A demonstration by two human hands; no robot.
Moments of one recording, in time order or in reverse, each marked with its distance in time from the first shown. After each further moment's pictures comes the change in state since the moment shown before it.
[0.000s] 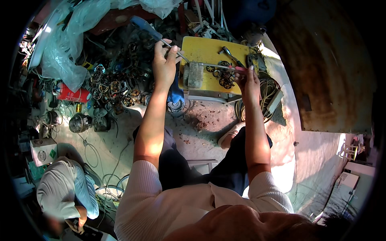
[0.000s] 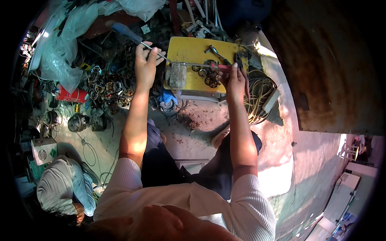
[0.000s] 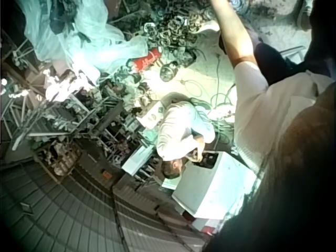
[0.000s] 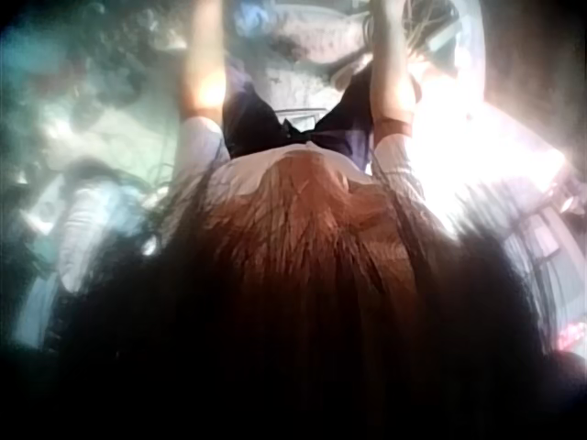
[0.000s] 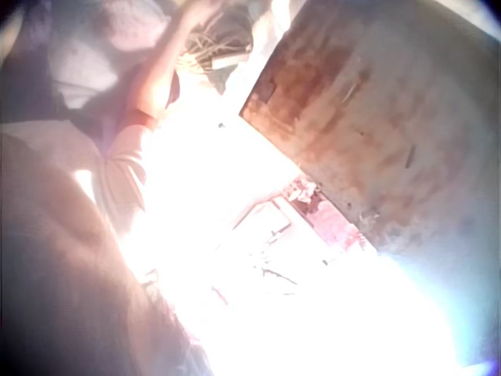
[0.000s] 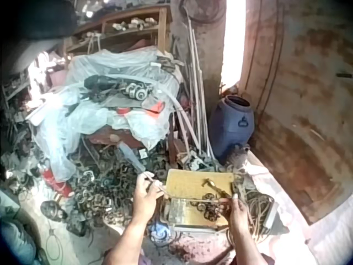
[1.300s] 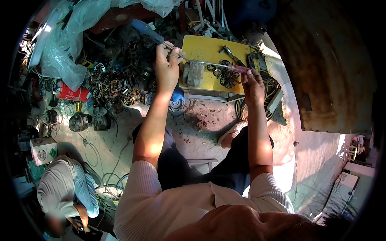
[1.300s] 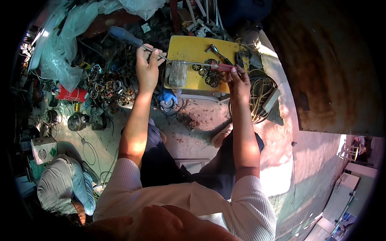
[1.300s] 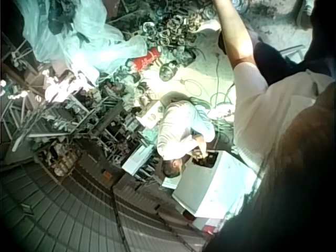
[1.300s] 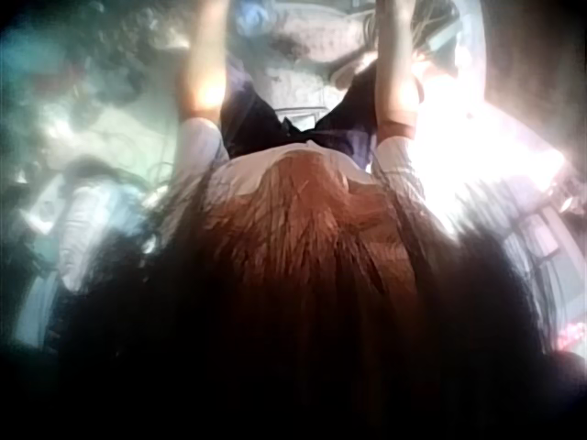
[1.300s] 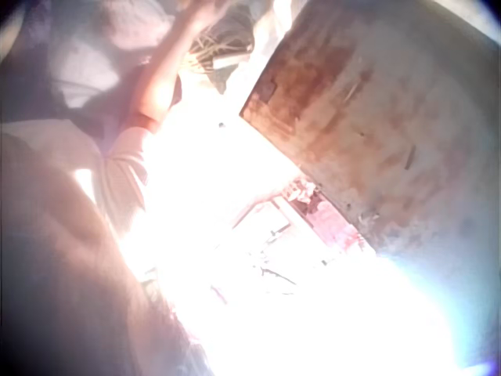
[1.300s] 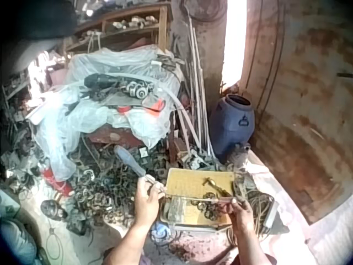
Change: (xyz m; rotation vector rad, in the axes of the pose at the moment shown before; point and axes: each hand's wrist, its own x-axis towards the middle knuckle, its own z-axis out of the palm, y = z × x) left_hand -0.012 0.000 0.005 0.074 0.029 0.084; right_hand 0.001 0.004 -0.016 0.174 0.044 -0.012
